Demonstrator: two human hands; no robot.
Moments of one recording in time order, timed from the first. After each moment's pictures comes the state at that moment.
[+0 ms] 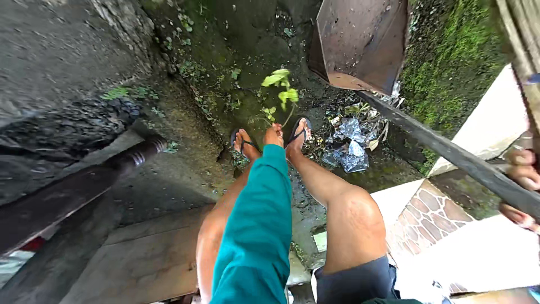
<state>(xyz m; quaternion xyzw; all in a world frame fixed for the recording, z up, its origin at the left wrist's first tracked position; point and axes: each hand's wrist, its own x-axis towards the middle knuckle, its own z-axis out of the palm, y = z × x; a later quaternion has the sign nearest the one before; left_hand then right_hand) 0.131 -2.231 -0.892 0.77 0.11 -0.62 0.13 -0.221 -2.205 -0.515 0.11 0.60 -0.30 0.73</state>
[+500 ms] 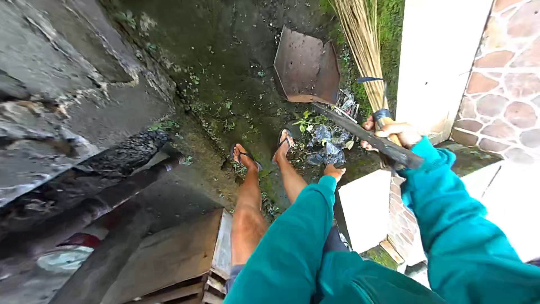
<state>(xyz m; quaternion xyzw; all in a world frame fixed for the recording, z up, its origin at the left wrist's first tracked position) -0.040 -2.140 -0.632 0.49 -0.22 -0.78 -0.32 -0.209 -2.226 -0.502 0.12 0.67 -0.29 0.67</state>
